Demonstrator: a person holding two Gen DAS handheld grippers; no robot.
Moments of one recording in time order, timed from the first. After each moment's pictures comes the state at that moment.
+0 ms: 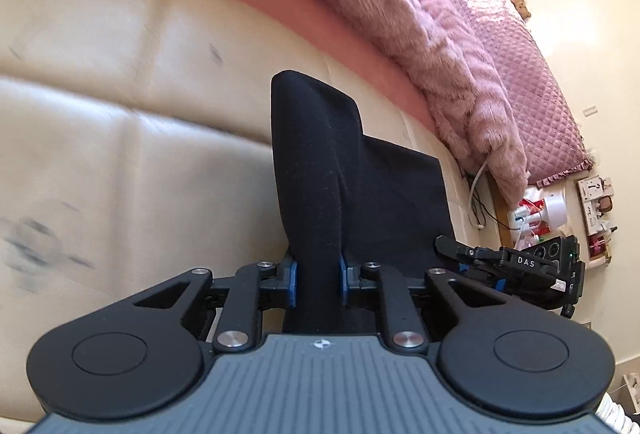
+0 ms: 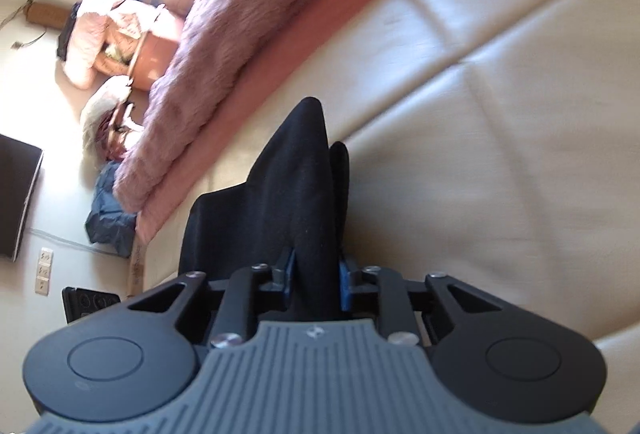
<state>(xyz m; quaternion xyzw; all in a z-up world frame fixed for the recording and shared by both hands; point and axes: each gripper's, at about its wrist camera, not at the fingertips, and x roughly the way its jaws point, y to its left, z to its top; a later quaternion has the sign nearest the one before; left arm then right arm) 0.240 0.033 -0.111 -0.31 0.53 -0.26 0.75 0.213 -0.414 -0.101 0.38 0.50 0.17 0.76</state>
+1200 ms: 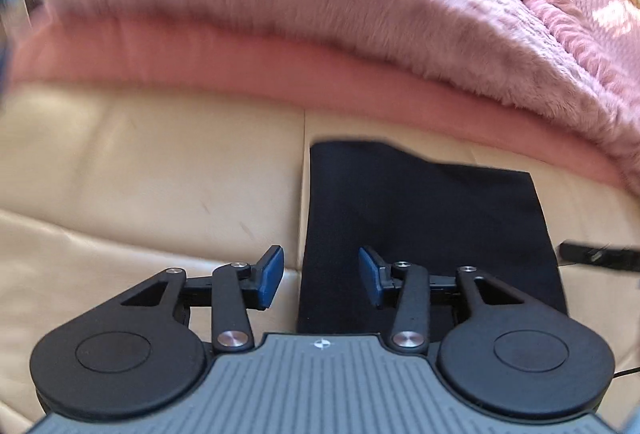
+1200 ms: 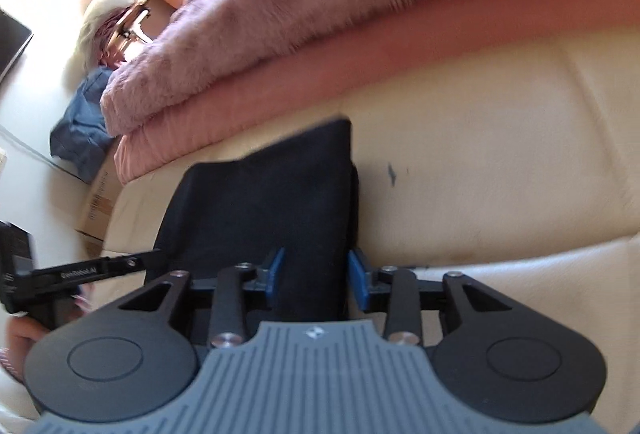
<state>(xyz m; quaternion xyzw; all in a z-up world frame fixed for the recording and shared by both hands) 0.259 0.197 -0.055 -0.08 0.47 -0.02 0.88 0.321 -0.115 -0.092 0.20 0.51 0.21 0.81</state>
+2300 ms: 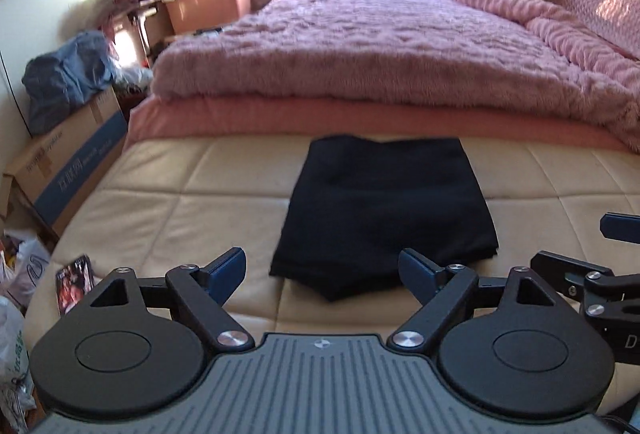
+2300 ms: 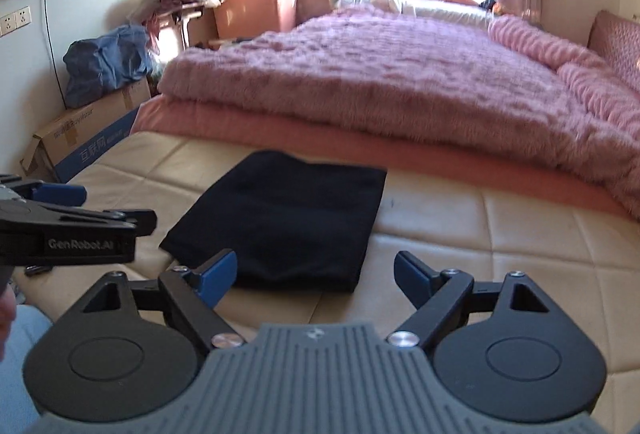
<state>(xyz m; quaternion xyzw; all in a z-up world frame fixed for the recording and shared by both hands) 0.057 0.087 0.017 0.01 0.39 0.08 0.92 0.068 -0.073 0.015 -0.04 0.35 0.19 0.92</state>
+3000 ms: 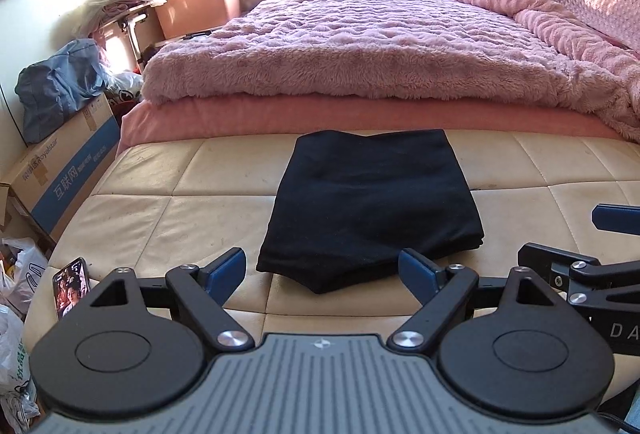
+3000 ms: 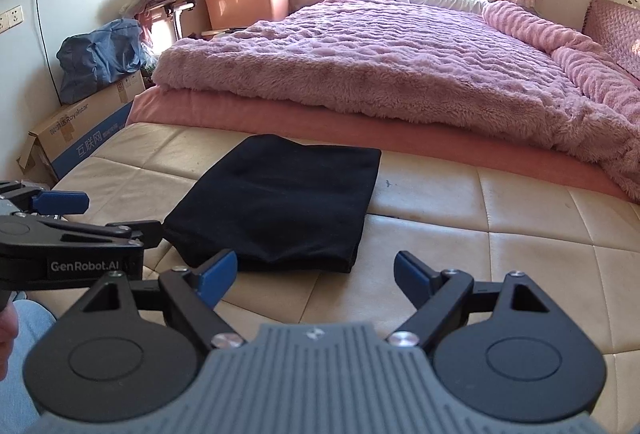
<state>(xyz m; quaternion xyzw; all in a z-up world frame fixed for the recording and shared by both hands) 0.045 0.073 0.024 0.02 0.38 0.07 0.92 0.060 -0.075 0.022 -0.04 0.36 0.17 0.92</state>
